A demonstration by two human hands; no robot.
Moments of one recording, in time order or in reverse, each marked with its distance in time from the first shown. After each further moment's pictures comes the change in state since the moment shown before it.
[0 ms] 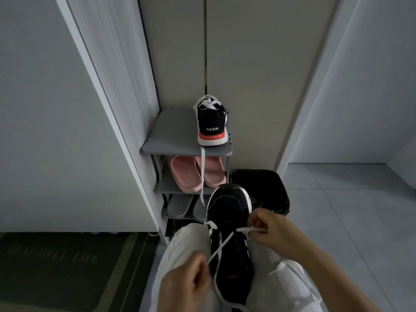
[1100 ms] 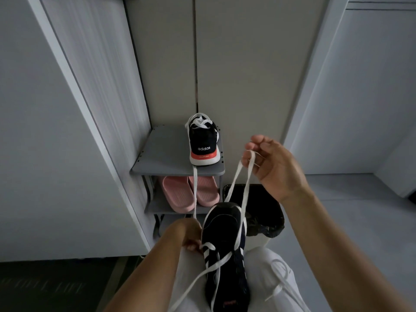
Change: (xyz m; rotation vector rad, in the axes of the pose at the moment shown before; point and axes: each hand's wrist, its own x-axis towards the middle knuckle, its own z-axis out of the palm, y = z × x) left_hand 0.179 -0.011 0.008 0.012 -0.759 -0.612; right_hand 0.067 -0.074 -0.089 1.367 0.195 -0.344
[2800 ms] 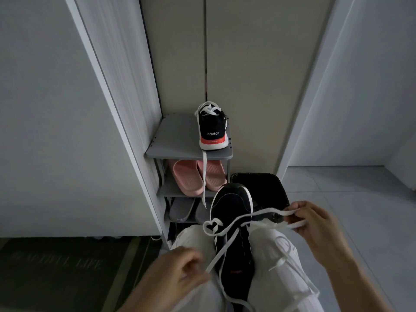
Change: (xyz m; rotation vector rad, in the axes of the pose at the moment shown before) left_hand -0.137 -0.090 0.064 0.136 0.454 0.684; right_hand -0.117 0.037 -0.063 -0.470 0.499 0.199
